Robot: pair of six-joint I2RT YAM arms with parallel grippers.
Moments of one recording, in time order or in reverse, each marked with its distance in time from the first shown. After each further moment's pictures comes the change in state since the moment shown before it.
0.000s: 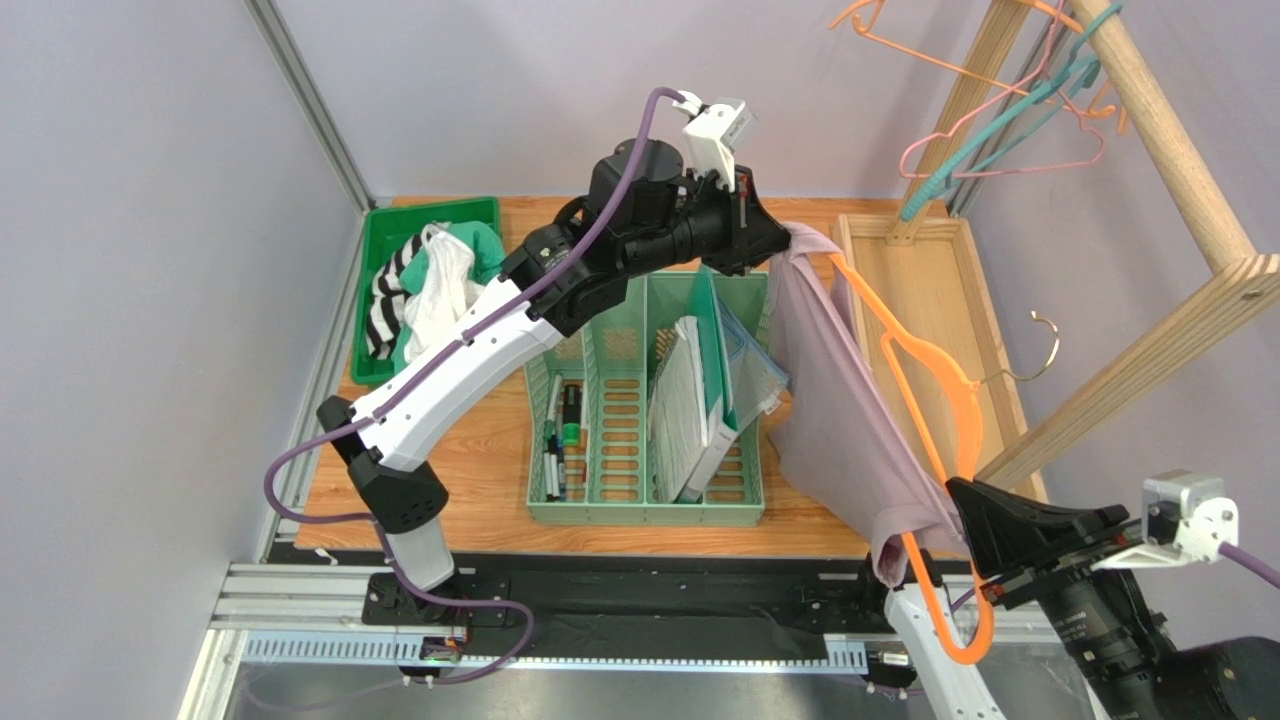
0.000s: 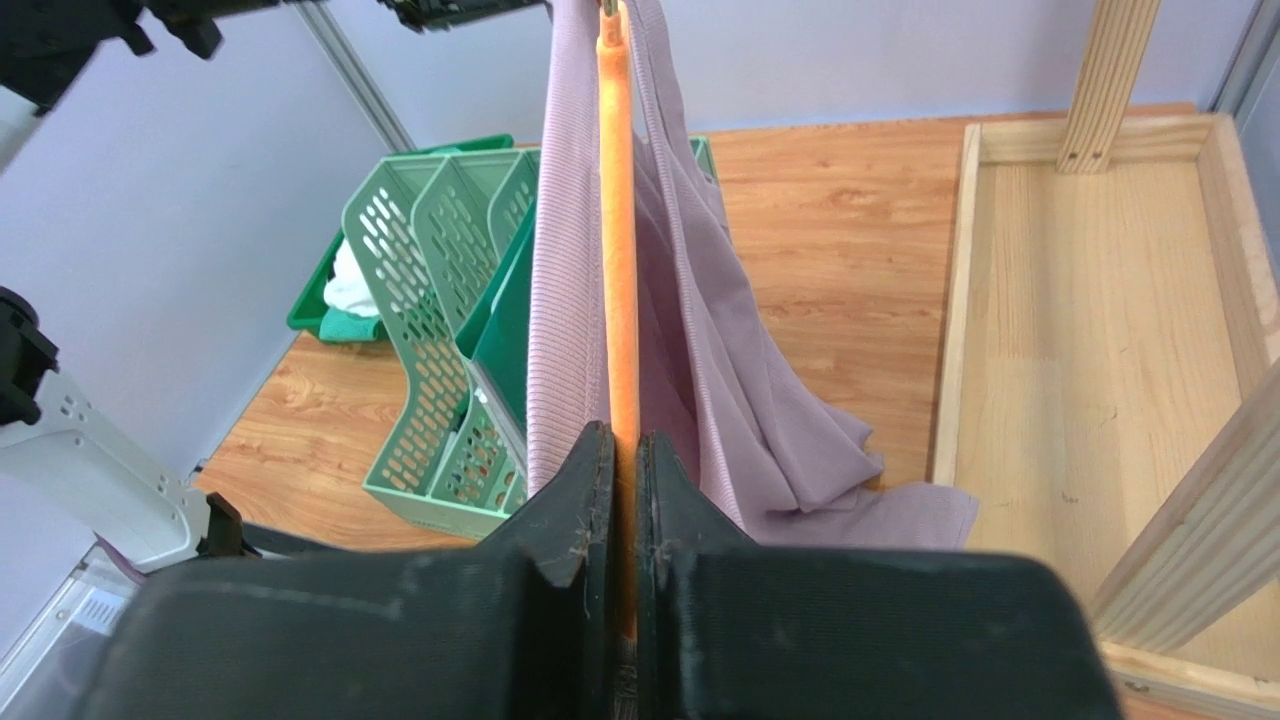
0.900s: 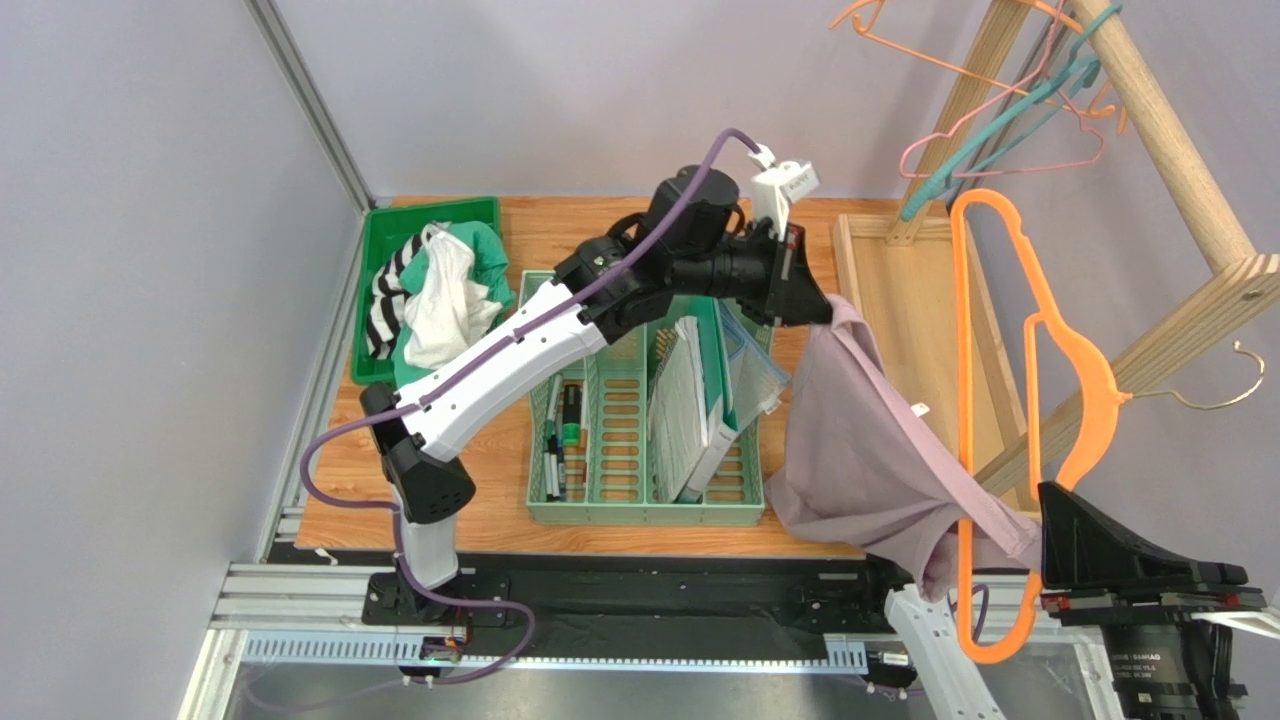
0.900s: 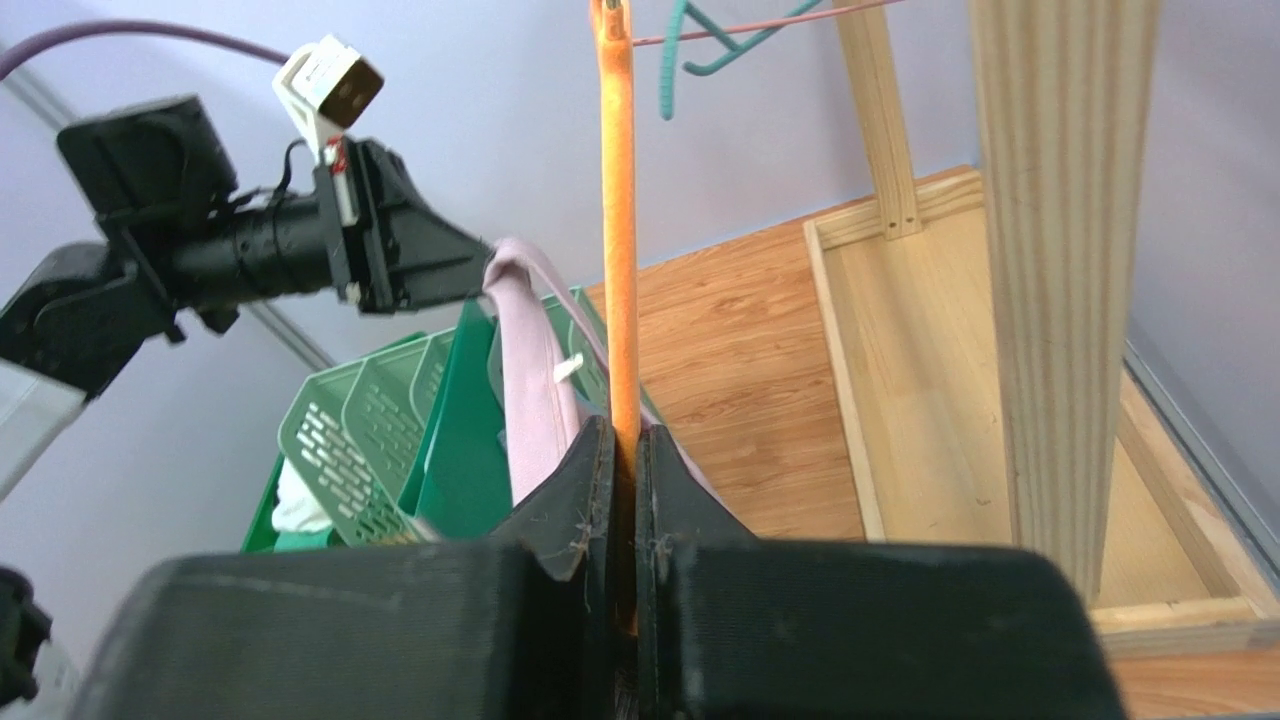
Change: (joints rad) left arm -0.037 0.101 0.020 -0.046 0.293 -0.092; right arm 0.002 -0.003 0.145 -0.001 0.322 0.136
